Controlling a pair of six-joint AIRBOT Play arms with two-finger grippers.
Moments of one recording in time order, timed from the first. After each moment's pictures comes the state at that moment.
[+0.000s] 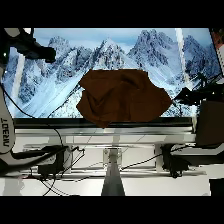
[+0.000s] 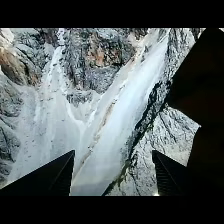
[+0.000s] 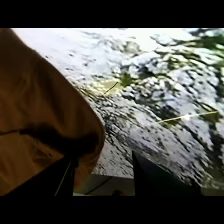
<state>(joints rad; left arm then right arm) -0.09 -1.44 1.68 1.62 -1.44 -1.42 -0.58 -1.51 0.99 -1.12 1.31 1.18</state>
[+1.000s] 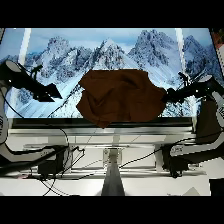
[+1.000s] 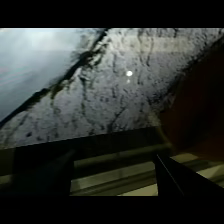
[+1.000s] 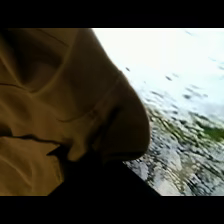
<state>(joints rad) 0.25 -1.46 1.07 1.14 -1.47 -1.31 -0.40 -1.61 0.98 -1.03 1.28 1.07</state>
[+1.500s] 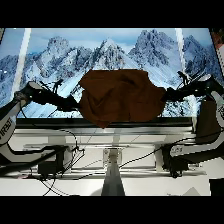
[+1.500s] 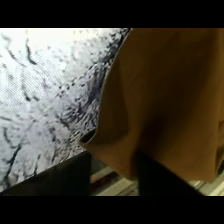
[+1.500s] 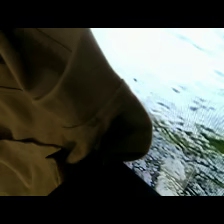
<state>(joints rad) 0.12 -1.48 0.76 0.84 -1.23 -1.09 -0.39 -1.61 0.99 -1.02 1.26 1.05</state>
